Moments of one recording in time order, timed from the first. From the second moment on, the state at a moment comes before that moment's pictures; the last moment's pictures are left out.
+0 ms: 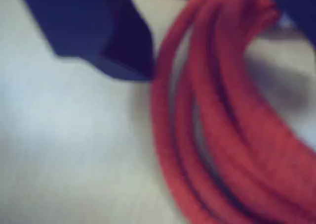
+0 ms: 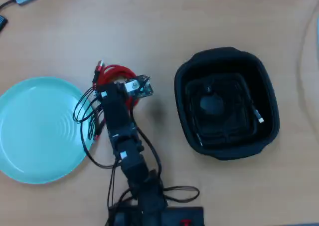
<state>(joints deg) 70.4 70.5 89.4 68.2 3.0</state>
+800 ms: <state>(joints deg) 72.6 75.7 83.1 67.6 6.6</state>
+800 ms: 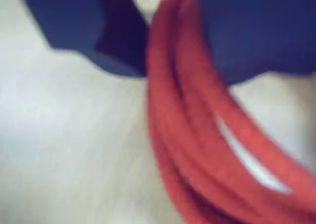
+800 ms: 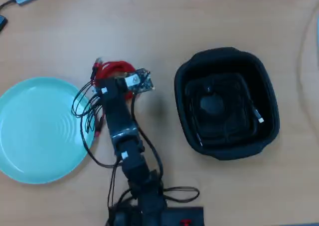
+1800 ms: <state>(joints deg) 57.1 103.1 83.2 67.8 4.7</state>
